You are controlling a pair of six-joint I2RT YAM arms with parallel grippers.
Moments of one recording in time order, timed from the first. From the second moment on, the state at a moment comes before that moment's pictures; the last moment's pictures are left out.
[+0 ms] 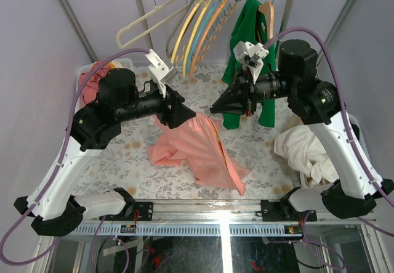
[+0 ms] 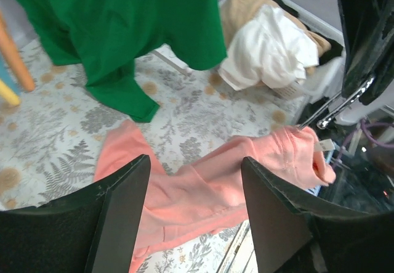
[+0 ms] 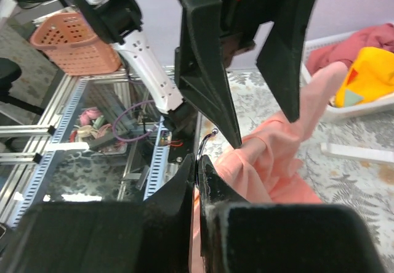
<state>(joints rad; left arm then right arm) -0.67 1.15 1.66 -0.79 0.36 -0.08 0.61 1.38 1.92 -0.77 -1.04 -0.06</state>
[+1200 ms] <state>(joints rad) -0.71 1.17 1.47 -0.60 0.91 -0.12 0.59 1.27 1.65 -0.37 -1.19 0.19</state>
